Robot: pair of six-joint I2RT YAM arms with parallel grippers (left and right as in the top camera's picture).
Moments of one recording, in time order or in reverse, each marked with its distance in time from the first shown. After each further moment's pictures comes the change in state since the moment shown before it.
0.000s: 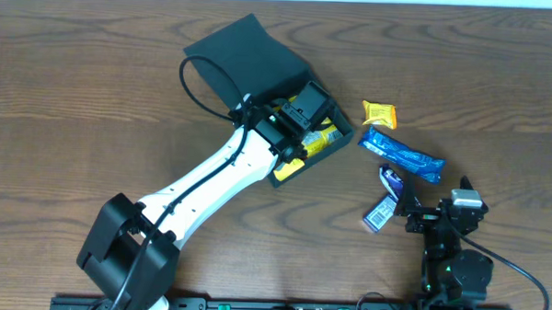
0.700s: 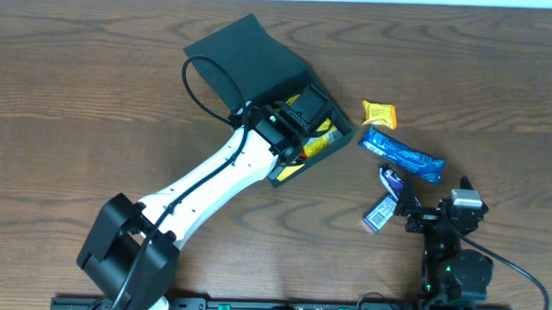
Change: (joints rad) left arm -0.001 0.000 0.000 -0.097 0.078 0.037; right arm 0.000 0.000 0.000 0.000 0.000 0.000
